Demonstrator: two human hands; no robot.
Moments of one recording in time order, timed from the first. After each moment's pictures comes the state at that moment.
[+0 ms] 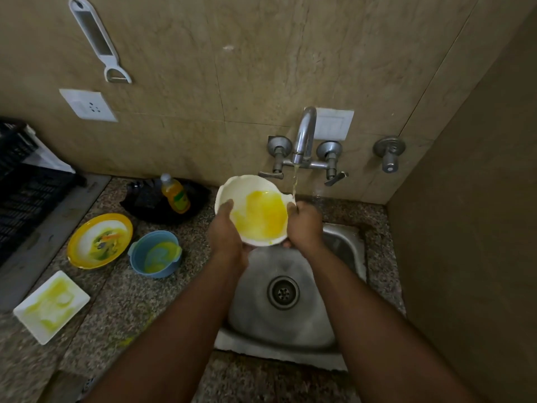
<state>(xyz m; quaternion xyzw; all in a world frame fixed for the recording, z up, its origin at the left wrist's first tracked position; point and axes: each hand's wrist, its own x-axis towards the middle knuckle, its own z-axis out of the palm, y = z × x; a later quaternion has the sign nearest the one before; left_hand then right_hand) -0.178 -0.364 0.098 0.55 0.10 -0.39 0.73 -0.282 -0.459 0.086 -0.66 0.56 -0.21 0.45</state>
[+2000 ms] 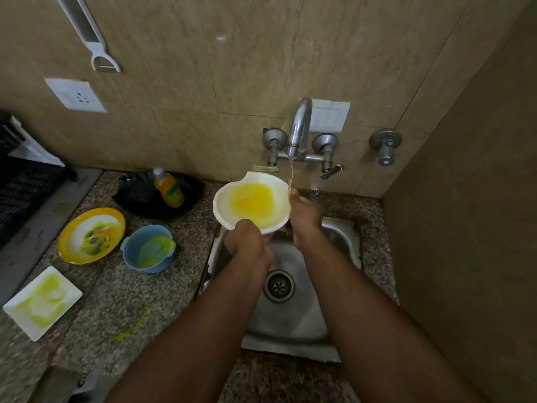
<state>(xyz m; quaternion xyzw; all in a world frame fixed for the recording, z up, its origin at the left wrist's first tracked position) -0.231 -0.386 0.107 0.55 0.25 -0.33 0.72 -0.281 -0.465 0.084 -0.37 0.57 -0.29 0.67</state>
